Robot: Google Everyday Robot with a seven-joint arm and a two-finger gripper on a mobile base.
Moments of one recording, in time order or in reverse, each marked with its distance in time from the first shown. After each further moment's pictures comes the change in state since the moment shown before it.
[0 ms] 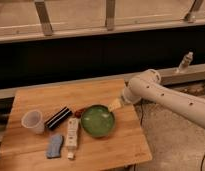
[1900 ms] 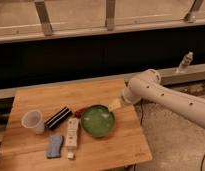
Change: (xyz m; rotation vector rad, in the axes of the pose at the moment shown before) arm 0.000 0.000 0.000 0.000 0.000 0.000
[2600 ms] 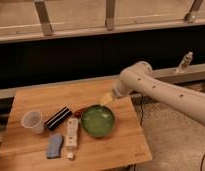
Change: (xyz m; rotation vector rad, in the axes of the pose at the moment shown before) arm -0.061 0.053 -0.009 -0.046 -0.048 -0.156
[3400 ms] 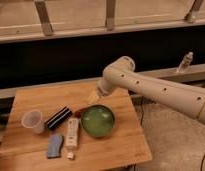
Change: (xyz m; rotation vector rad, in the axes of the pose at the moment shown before) arm -0.030 0.039 0.004 0.004 0.013 -0.098
